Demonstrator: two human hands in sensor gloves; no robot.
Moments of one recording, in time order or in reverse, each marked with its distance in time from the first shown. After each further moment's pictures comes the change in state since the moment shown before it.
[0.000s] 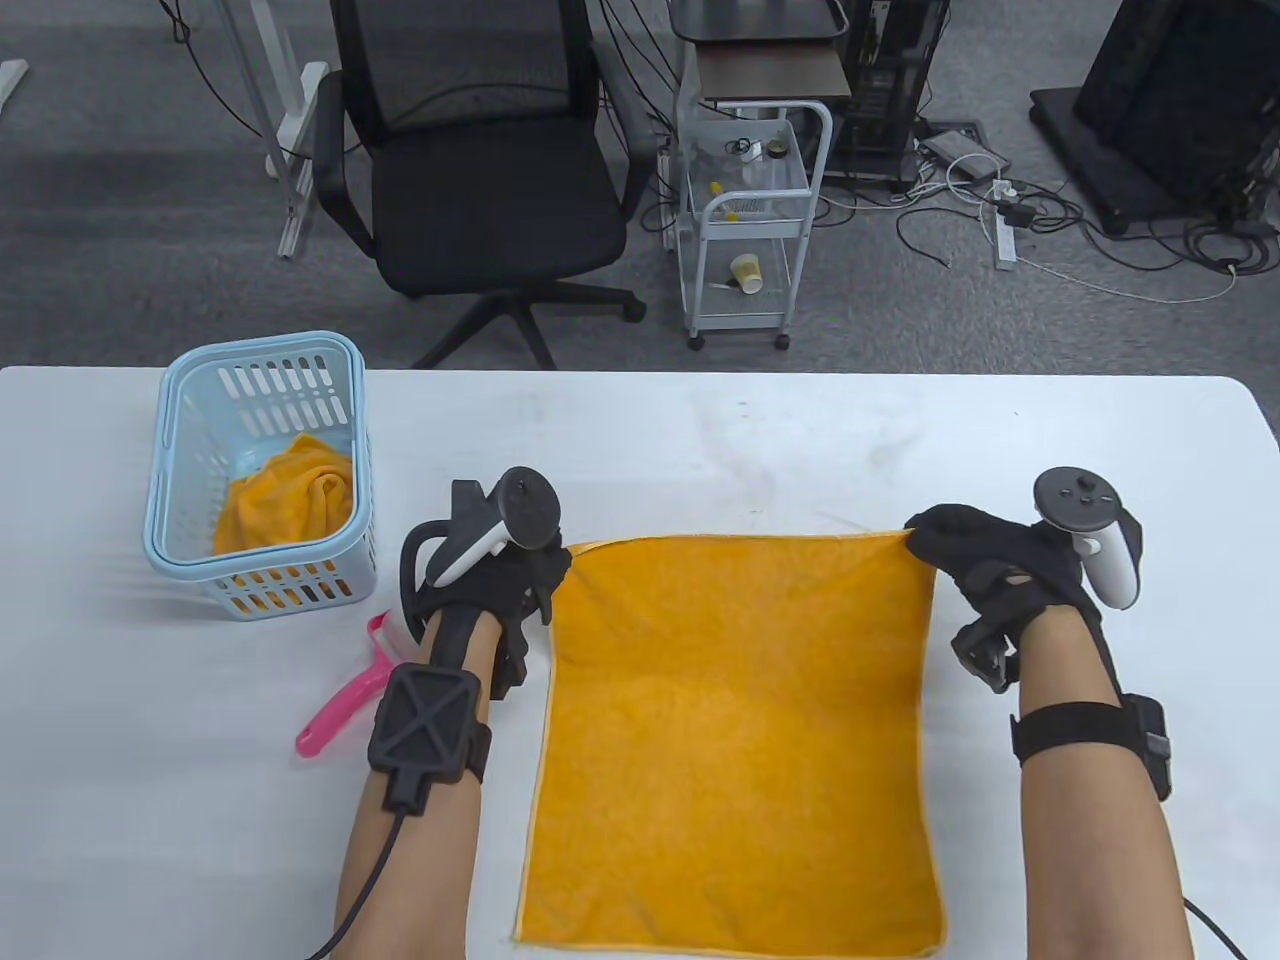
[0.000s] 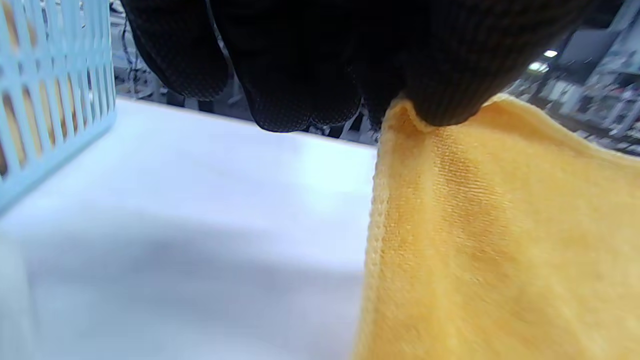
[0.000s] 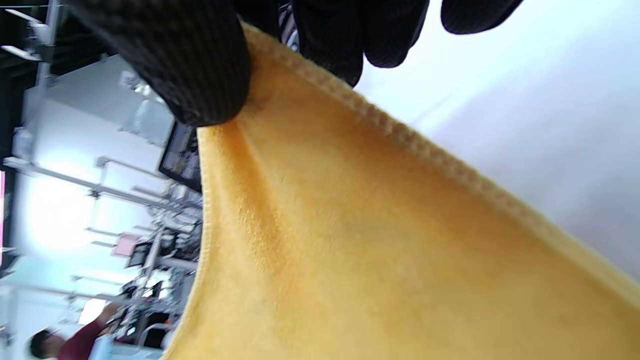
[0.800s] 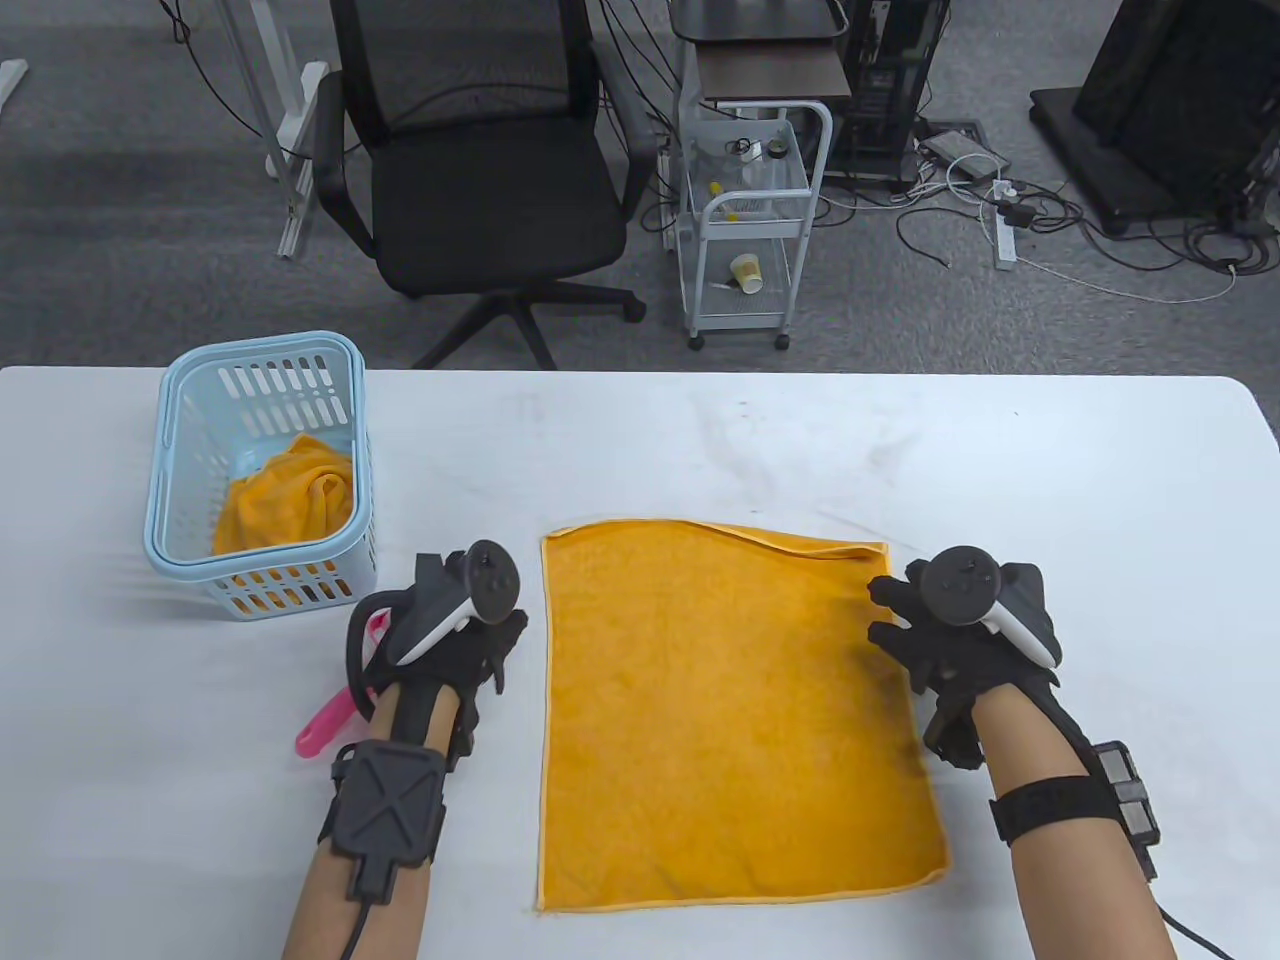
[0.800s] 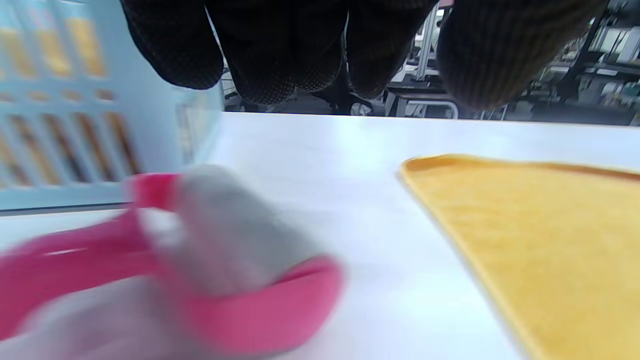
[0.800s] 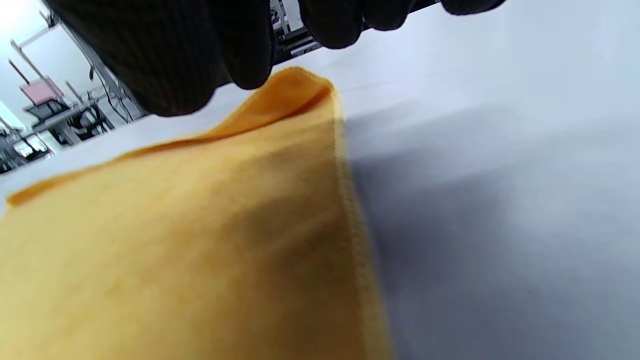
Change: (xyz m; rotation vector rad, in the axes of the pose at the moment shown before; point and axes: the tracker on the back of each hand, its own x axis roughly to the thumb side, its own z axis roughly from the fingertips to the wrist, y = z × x) left_hand -0.050 -0.011 0.082 0.033 0.091 -0.180; right_hand -0.011 0.063 0.043 -0.026 -0.077 0.736
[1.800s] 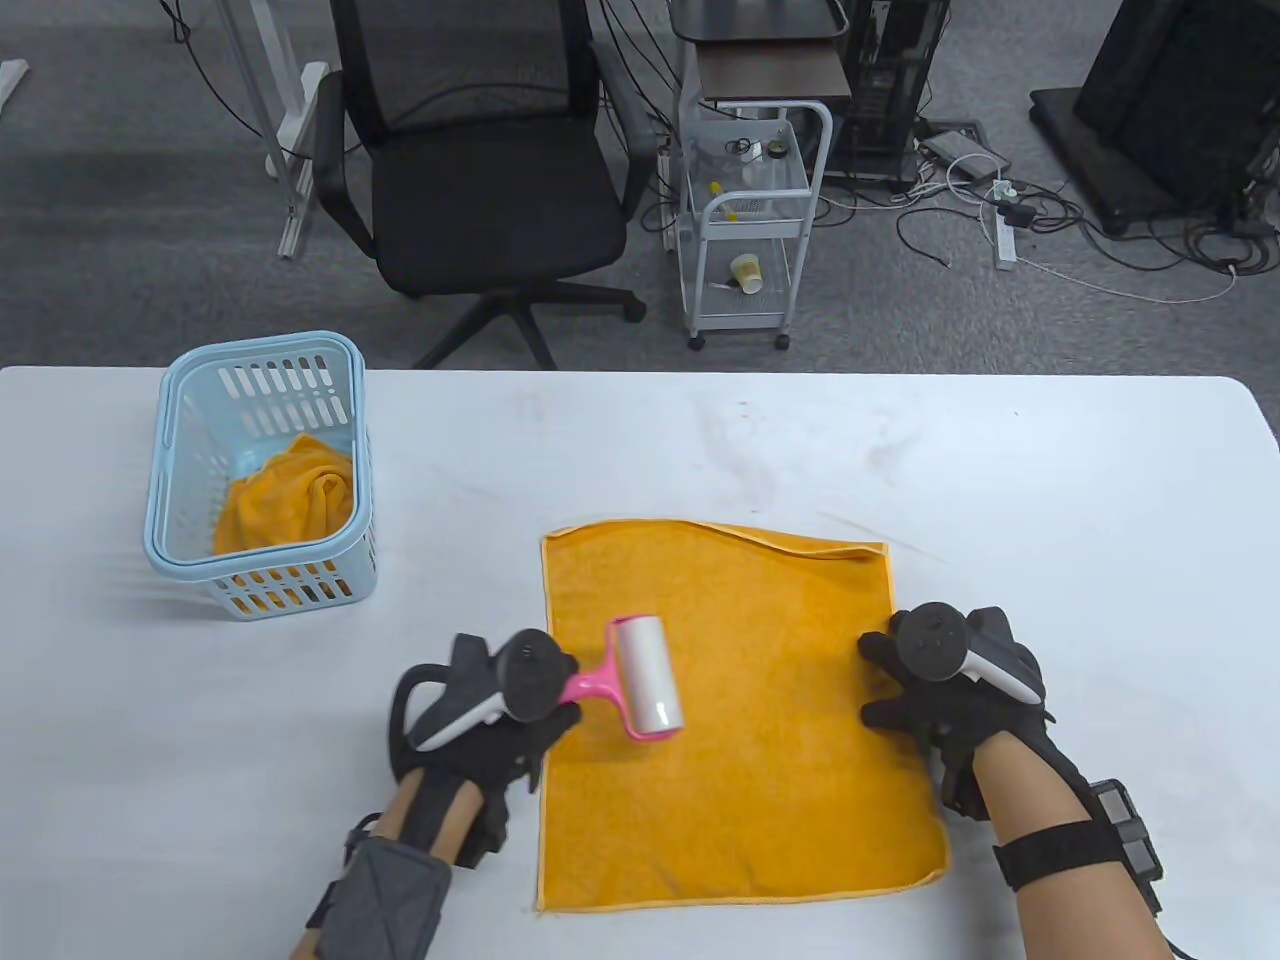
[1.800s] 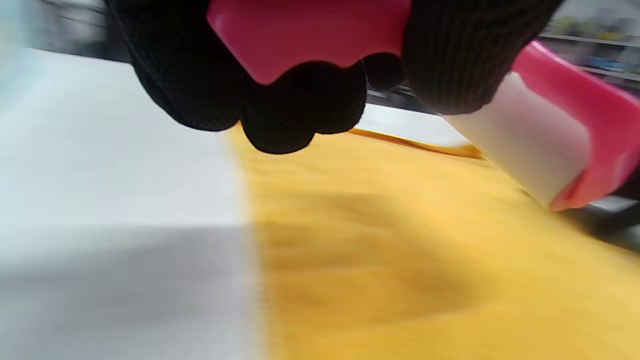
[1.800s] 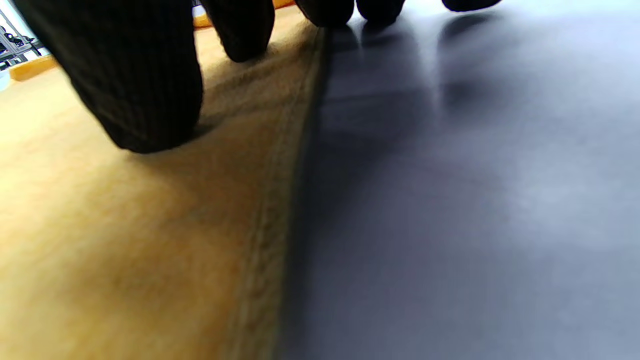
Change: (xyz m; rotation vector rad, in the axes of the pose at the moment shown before) left_hand 0.113 -0.021 0.064 -0.062 -0.446 0.086; right_hand -0.007 0.045 0.009 0.142 -0.078 0.094
